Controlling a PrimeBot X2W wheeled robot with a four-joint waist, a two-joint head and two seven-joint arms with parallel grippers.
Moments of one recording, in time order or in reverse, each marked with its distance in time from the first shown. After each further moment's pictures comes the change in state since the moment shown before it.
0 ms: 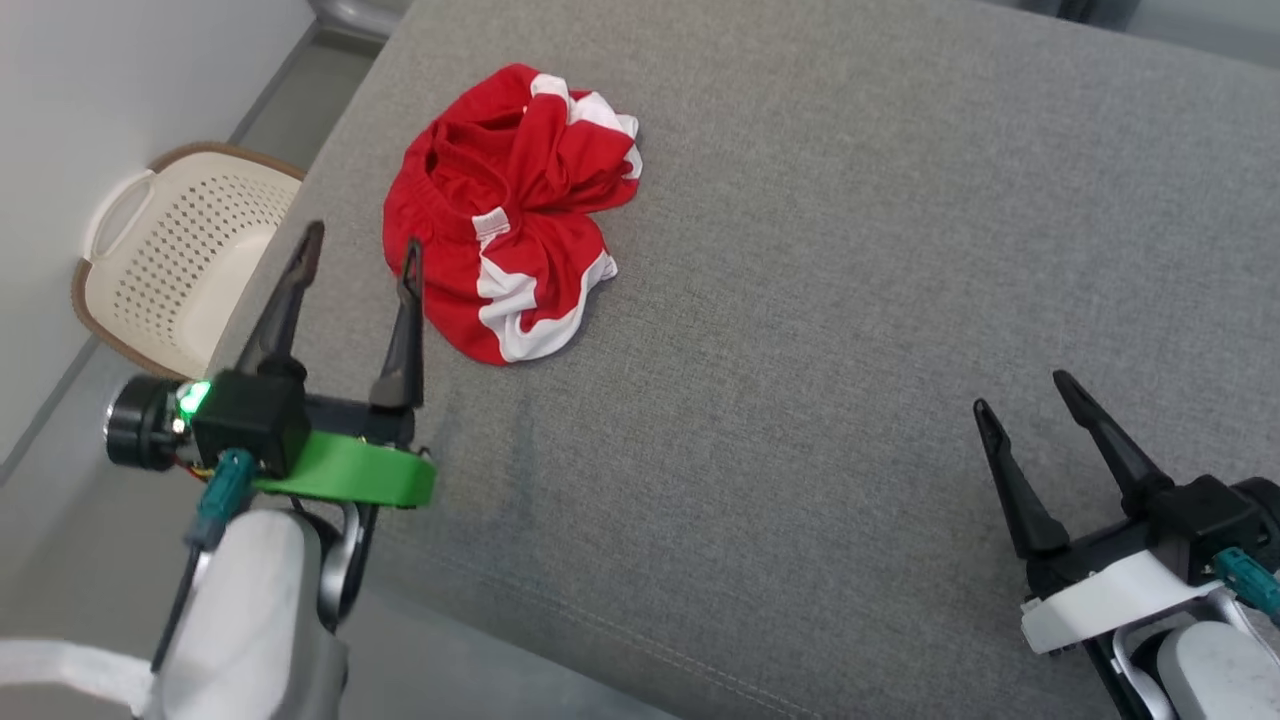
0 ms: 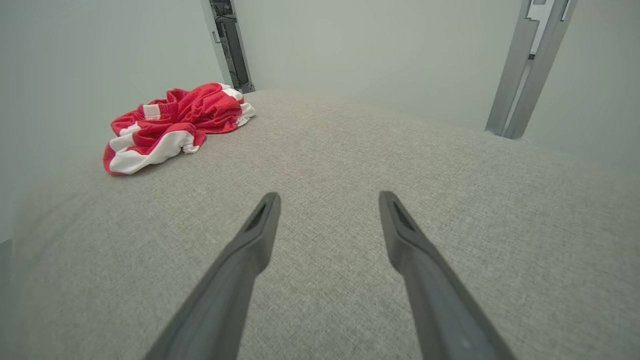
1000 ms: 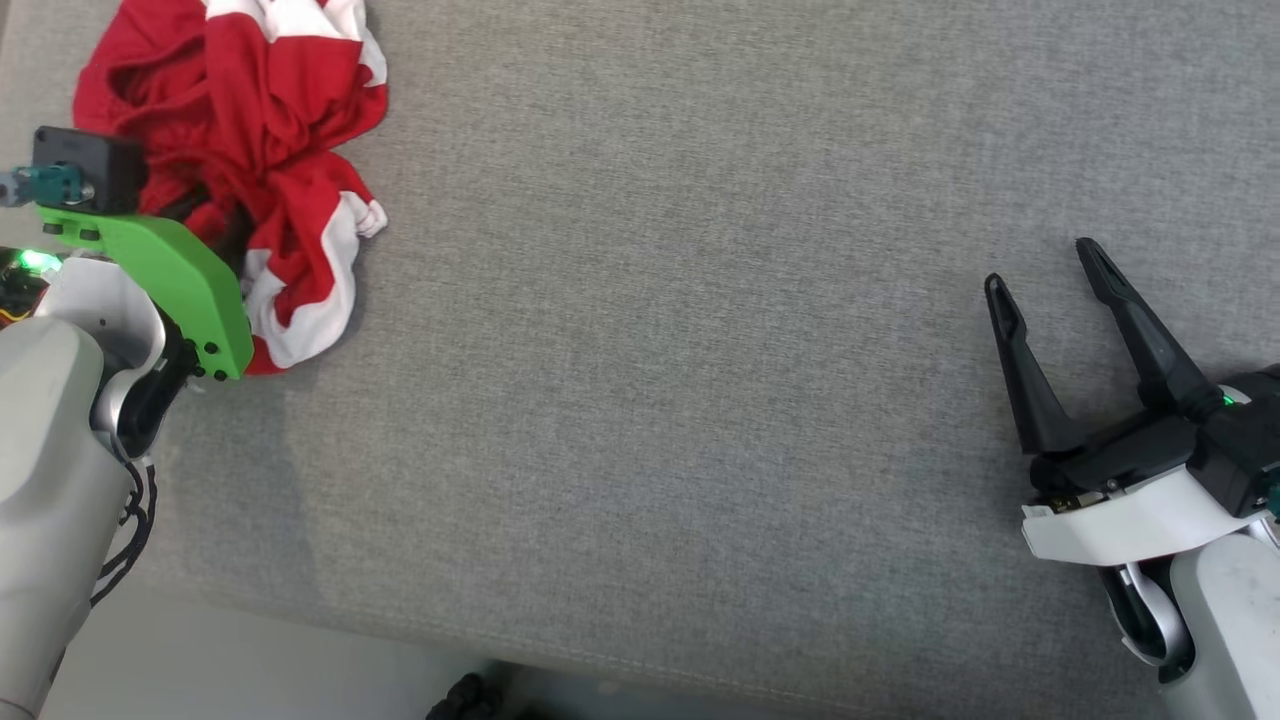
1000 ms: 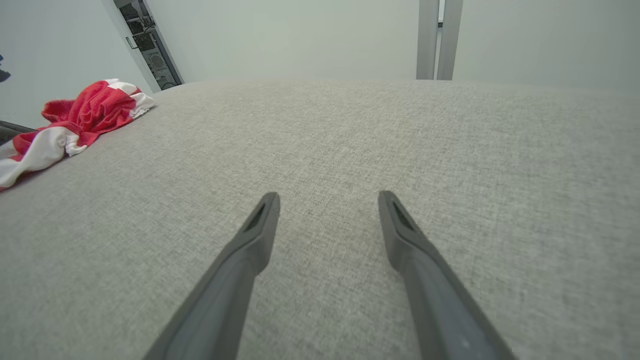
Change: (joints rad) left arm -0.528 0.420 -0.499 0.523 -0.672 -0.042 0.438; right arm -0.122 -0.012 -0.014 -0.118 0.014 0.001 -0.003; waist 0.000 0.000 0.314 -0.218
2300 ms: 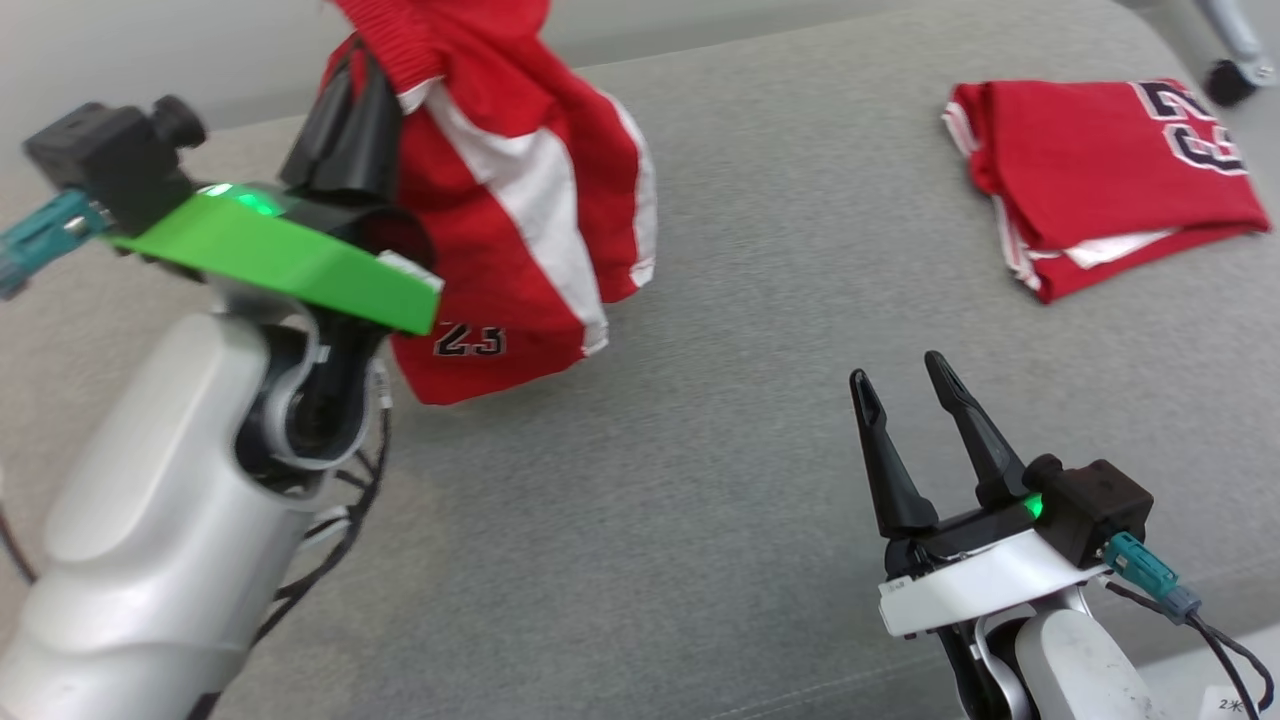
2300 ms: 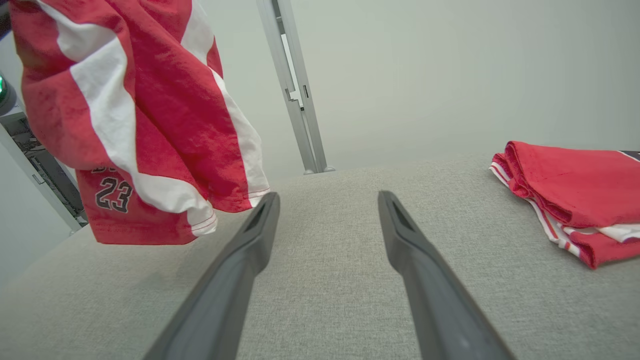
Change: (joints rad) left arm 0.113 -0.122 0.067 -0.593 -0.305 0.177 -0.350; right arm 0.059 0.260 0.073 0.121 0.053 -0.001 0.002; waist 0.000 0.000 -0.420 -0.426
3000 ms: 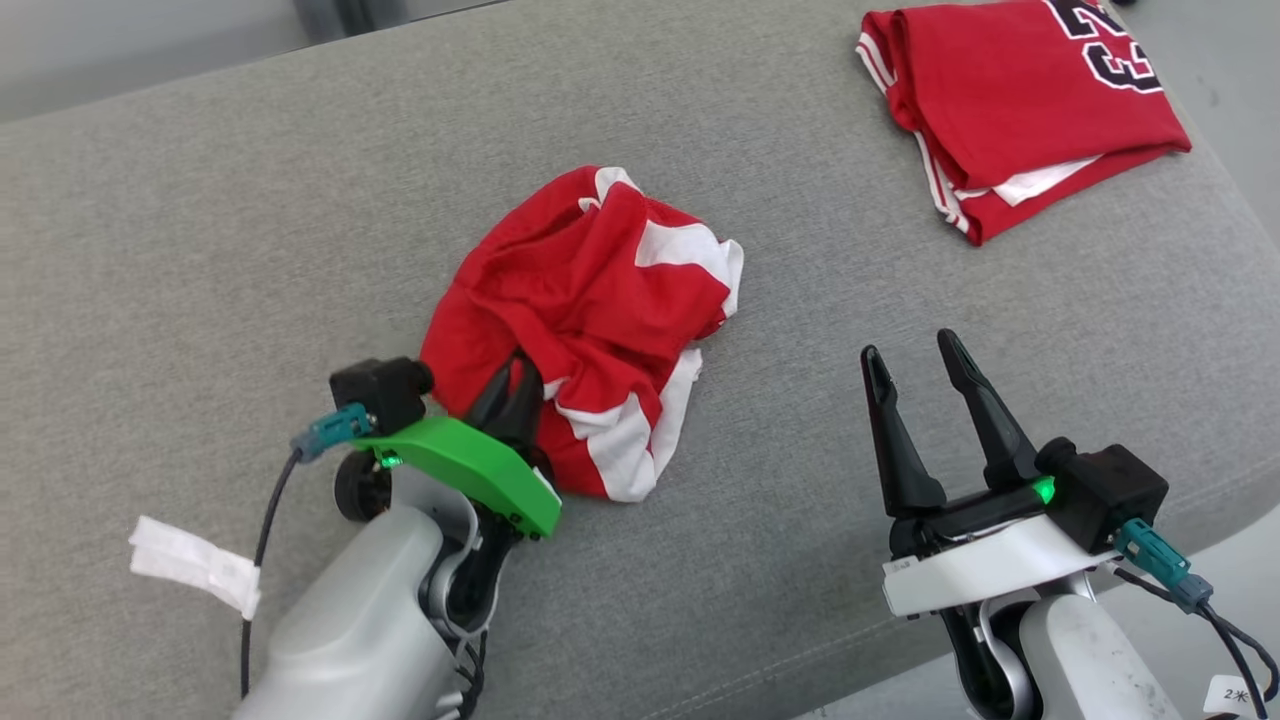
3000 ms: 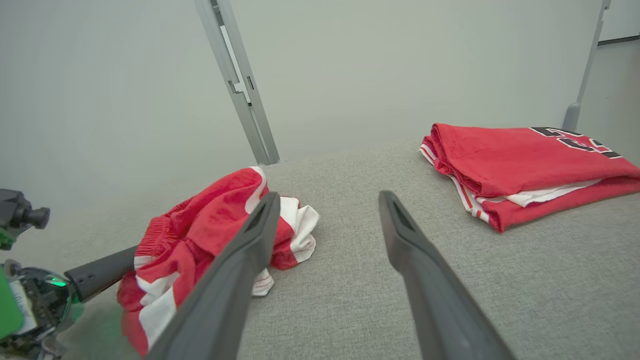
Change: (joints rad) left arm 0.160 -0.231 -0.158 0.547 0.033 -0.124 -0.077; right arm -0.020 0.020 -0.030 -0.011 -0.005 0.000 0.000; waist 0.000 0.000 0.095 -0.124
